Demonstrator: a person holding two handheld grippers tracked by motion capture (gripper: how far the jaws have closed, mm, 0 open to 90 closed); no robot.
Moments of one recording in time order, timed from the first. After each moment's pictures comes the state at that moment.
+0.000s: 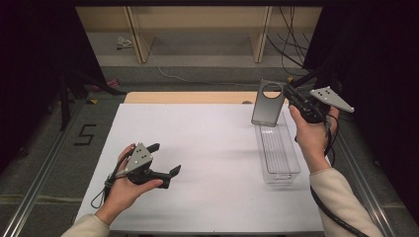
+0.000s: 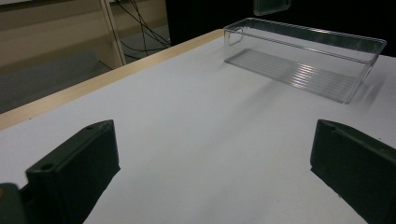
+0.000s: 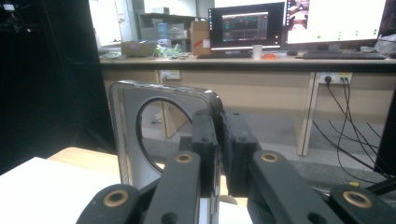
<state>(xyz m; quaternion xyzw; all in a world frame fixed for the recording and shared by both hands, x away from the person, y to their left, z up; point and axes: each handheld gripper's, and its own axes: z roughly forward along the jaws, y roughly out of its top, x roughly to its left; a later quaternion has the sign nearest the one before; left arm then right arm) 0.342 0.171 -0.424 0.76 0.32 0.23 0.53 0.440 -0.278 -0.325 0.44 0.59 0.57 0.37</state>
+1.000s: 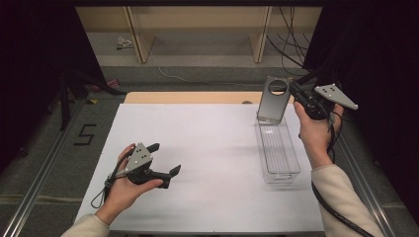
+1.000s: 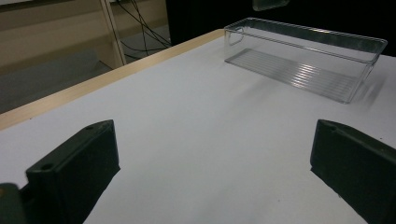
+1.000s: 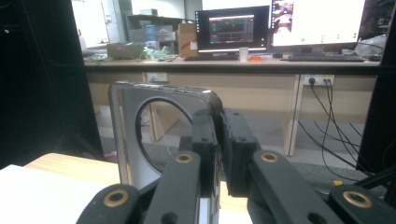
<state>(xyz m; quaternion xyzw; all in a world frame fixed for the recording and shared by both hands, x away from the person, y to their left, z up) 0.342 0.171 -0.424 0.76 0.32 0.23 0.53 0.448 -0.290 -0.324 0.45 0.58 0.56 0.39</state>
